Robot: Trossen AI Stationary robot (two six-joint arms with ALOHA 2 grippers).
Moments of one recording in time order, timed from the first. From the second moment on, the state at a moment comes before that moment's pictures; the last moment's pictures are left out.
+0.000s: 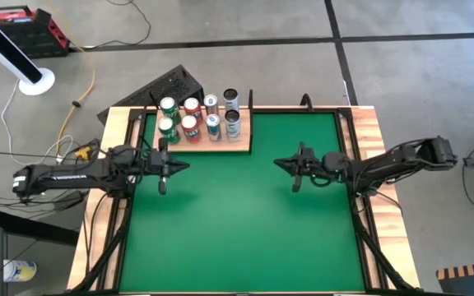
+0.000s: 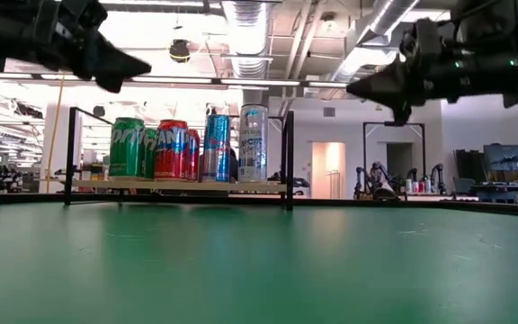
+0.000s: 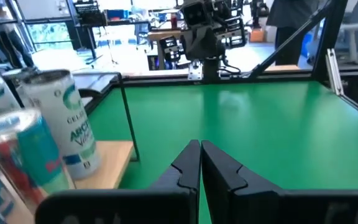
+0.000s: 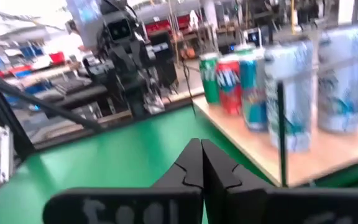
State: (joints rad) left arm 0.19 0.48 0.25 0.21 0.08 0.06; right arm -0.04 1.13 0.21 0.95 0.19 0.24
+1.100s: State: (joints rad) left arm 0.19 0.45 0.06 0.34 0.11 -0.04; right arm -0.13 0.76 0.01 0.61 0.11 0.26
